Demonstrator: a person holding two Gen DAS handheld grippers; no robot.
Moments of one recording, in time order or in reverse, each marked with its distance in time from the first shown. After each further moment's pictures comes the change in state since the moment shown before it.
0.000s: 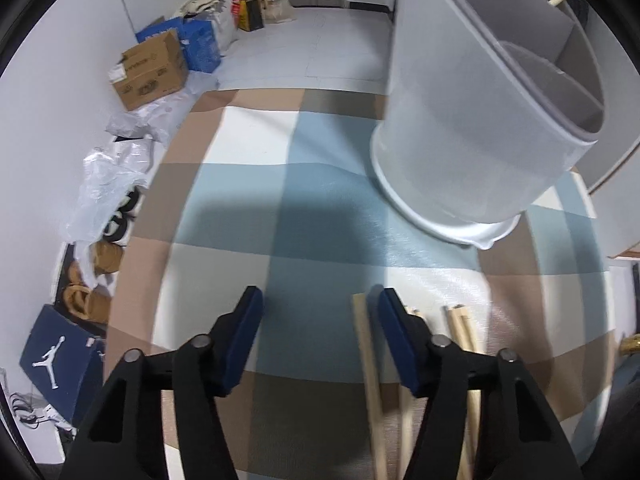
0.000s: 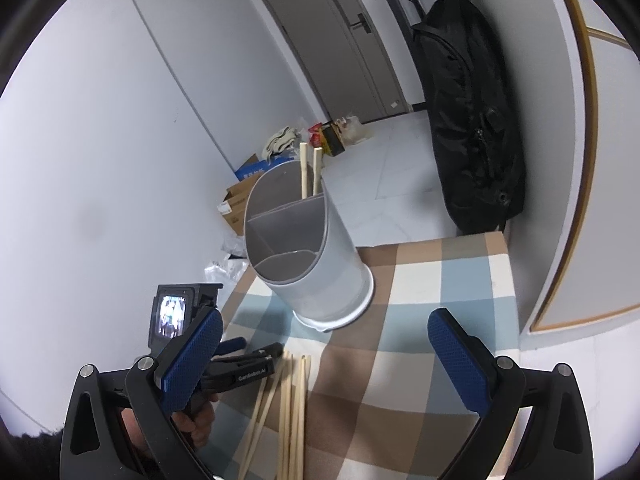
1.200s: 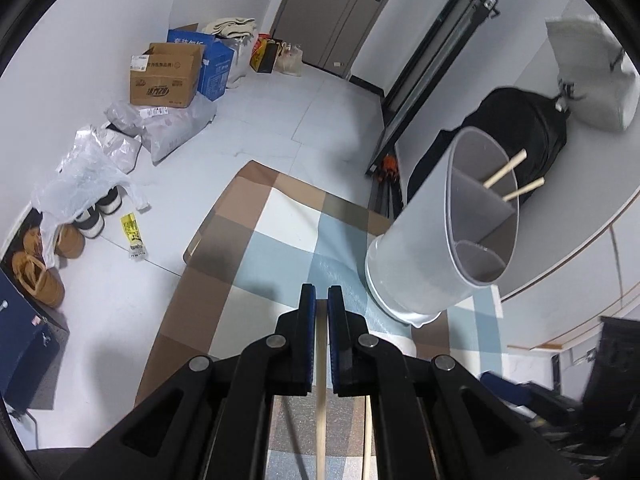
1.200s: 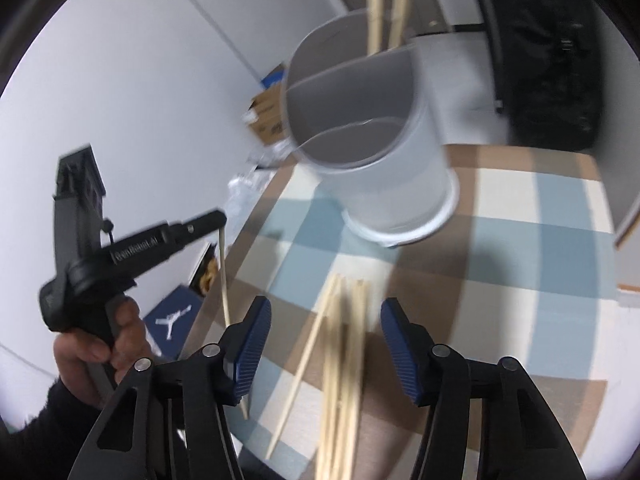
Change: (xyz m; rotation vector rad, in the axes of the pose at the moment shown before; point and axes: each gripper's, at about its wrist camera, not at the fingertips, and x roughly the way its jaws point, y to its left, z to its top) left arm -0.058 0.071 0.008 -0.277 -0.231 -0.278; right arm 0.094 0.051 -0.040 -0.080 0.370 0.110
